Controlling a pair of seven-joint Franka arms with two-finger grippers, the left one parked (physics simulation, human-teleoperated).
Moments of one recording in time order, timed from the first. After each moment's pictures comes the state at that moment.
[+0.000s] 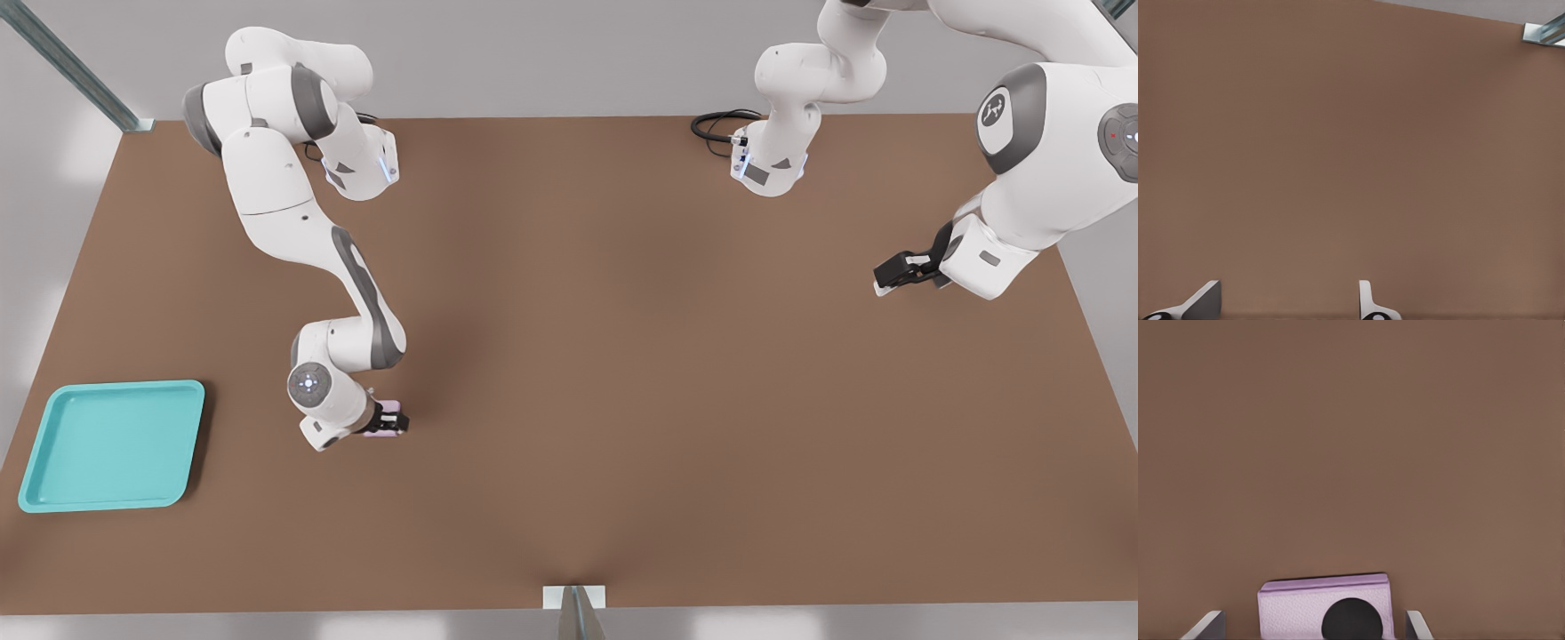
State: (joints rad) arm 0.20 0.70 -0.02 -1.74 0.06 2.45 0.22
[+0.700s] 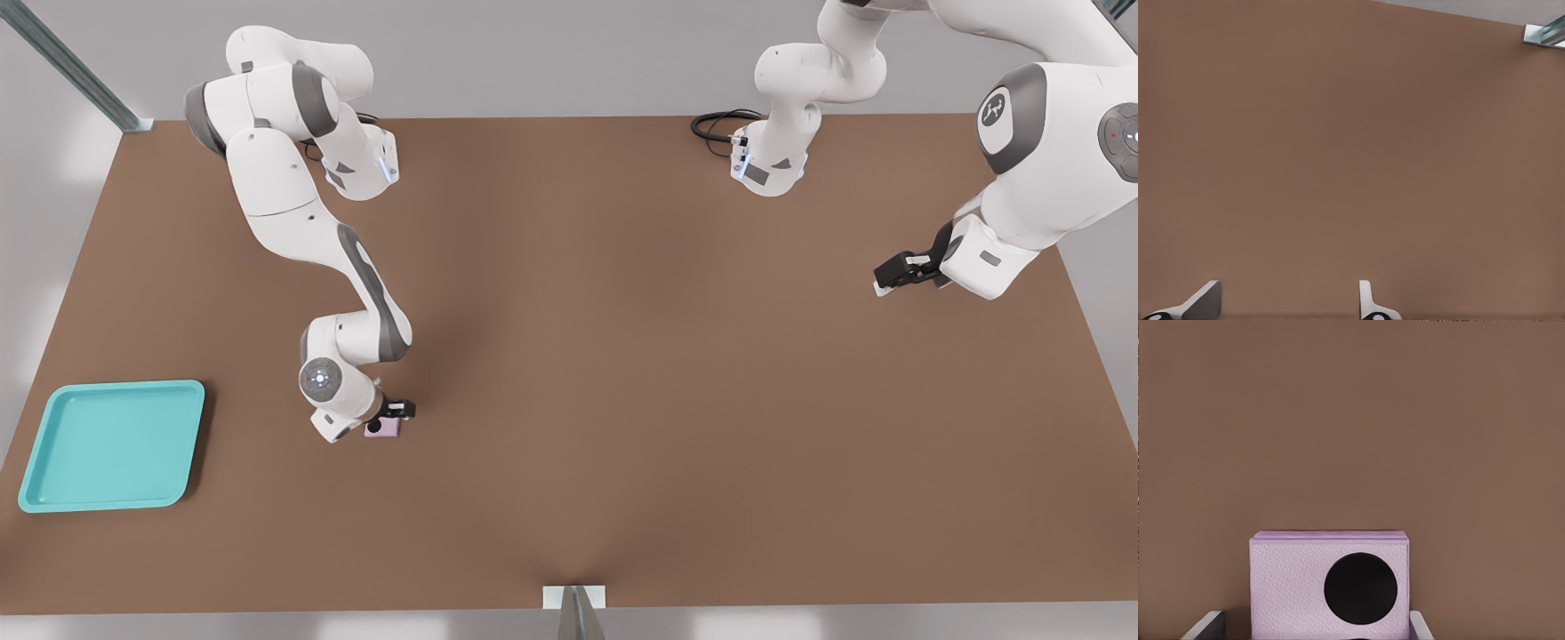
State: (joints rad) arm 0.21 0.69 -0.01 -1.80 0.06 2.45 0.17
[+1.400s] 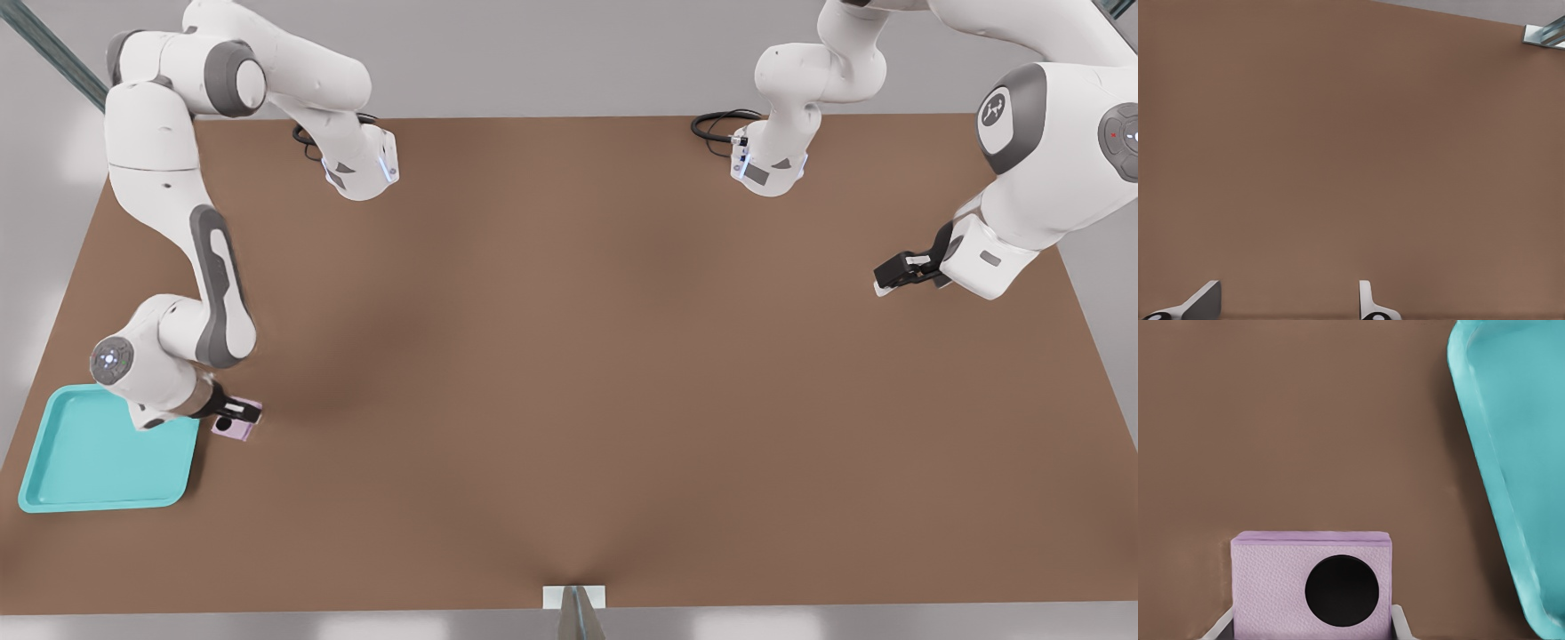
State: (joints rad) arm -0.25 0.54 -0.02 -1.78 0.06 2.34 -0.04
